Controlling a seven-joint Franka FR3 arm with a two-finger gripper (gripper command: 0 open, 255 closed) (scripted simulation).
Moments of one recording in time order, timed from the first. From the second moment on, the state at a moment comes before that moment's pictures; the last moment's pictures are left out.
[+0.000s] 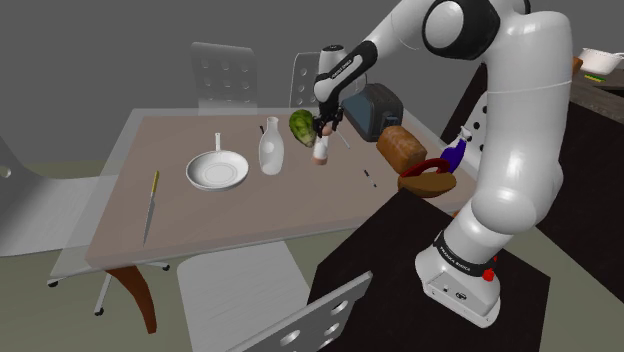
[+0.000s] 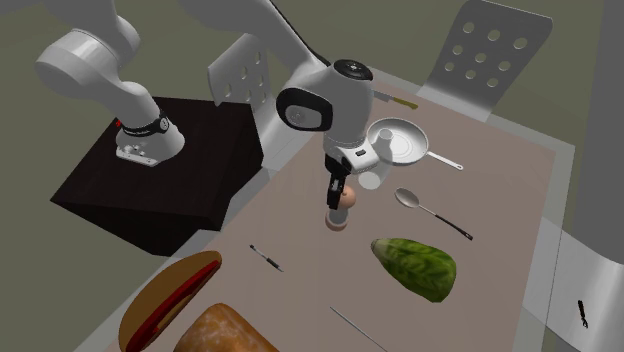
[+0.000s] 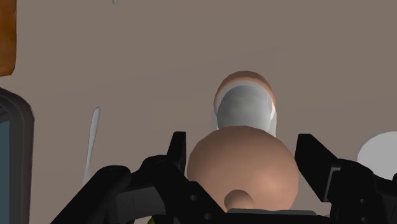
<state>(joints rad) -0.09 0.50 -0.16 -1.91 -0.14 2.45 0.04</state>
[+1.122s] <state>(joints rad) -0.08 0.36 -0.17 -1.87 -0.15 2.27 0.02</state>
